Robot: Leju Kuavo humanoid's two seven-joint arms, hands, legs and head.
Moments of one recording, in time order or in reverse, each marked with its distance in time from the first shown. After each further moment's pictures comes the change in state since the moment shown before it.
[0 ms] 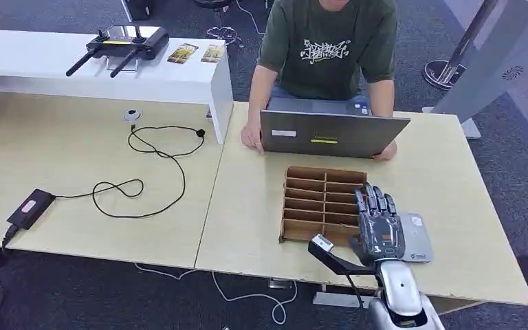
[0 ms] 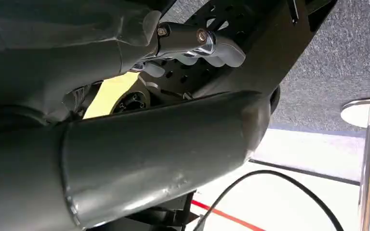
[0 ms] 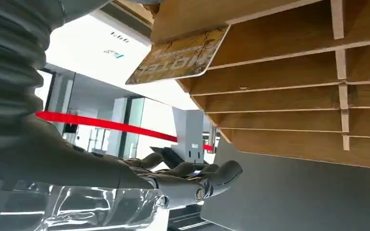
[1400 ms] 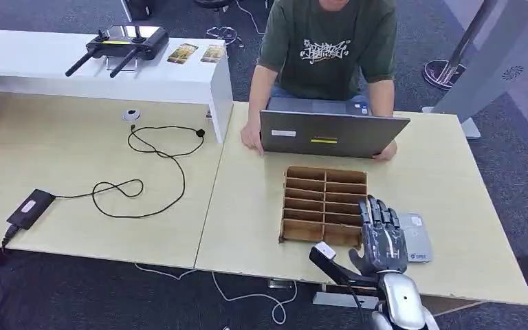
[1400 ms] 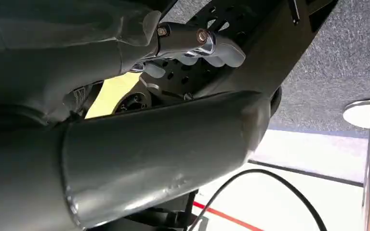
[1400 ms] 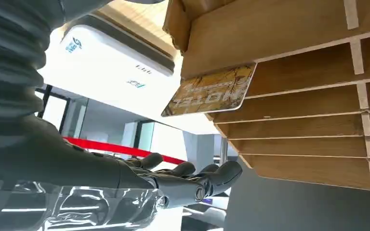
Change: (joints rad) left arm -0.002 0.006 -0.014 0.000 0.001 0.000 0.000; right arm 0.086 -0.001 0.000 -0.095 -0.047 0.072 0.039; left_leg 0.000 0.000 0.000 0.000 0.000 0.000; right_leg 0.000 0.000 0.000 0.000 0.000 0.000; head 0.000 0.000
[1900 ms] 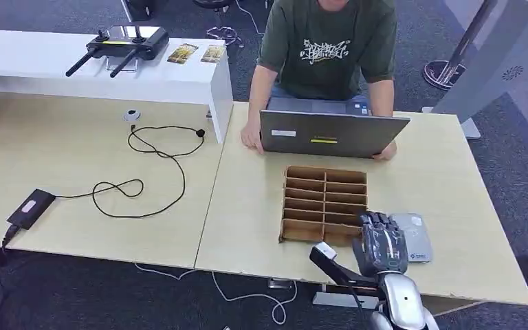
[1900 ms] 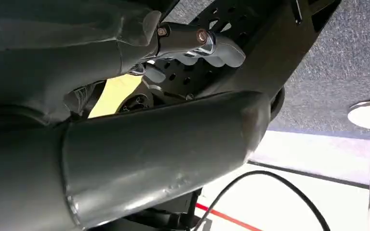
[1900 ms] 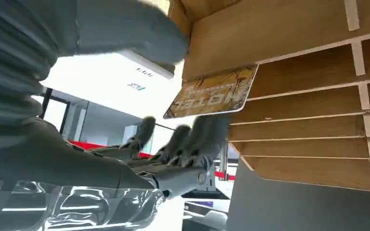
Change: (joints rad) left arm -0.005 0.005 -0.007 0.000 -0.006 0.000 0.008; right arm 0.004 0.000 -0.003 0.000 -0.012 -0.001 -0.001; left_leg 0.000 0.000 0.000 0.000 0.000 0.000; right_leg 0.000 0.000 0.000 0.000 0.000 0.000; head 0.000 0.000
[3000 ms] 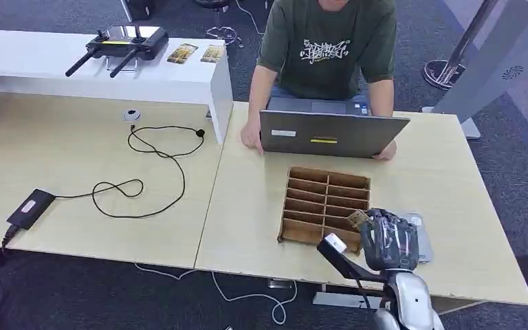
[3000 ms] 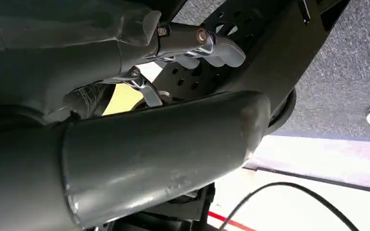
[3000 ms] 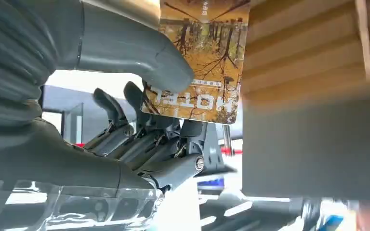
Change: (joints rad) left arm -0.013 0.008 -0.030 0.000 -0.029 -0.016 0.011; right arm 0.001 0.010 -0.044 -0.049 -0.069 -0.168 -0.044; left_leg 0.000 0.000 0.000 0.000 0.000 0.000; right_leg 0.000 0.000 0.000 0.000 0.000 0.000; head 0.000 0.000
